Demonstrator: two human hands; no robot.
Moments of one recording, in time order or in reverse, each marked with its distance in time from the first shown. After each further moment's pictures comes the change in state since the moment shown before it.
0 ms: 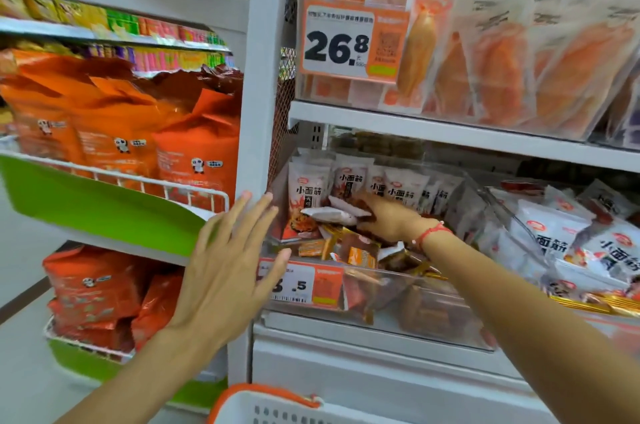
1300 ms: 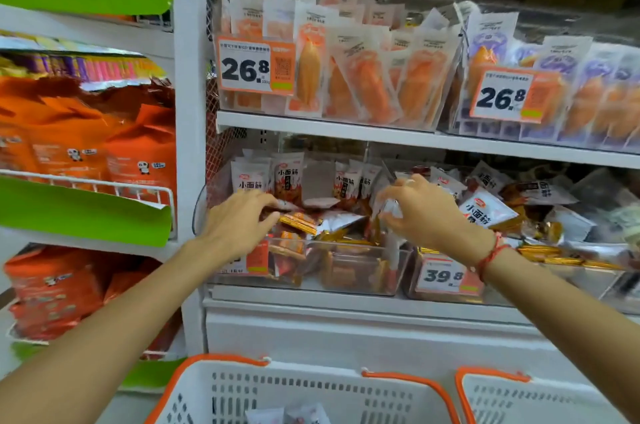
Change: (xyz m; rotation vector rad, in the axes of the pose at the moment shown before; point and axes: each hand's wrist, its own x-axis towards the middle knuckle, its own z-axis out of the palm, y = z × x) left_hand 0.063 0.072 -0.023 -0.309 -0.244 0.003; right_hand -0.193 0.039 -0.079 -0.317 0.320 0.075
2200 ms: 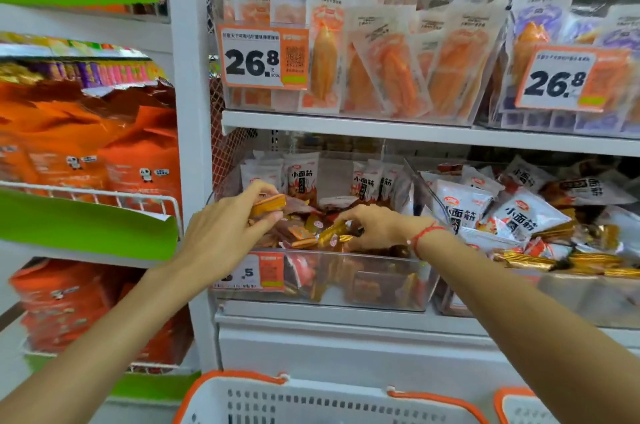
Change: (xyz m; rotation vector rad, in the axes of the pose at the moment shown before) left_hand -0.017 -0.009 -0.026 -0.059 0.079 -0.010; right_hand 0.088 -0.038 0.078 0.363 -0.488 -0.174
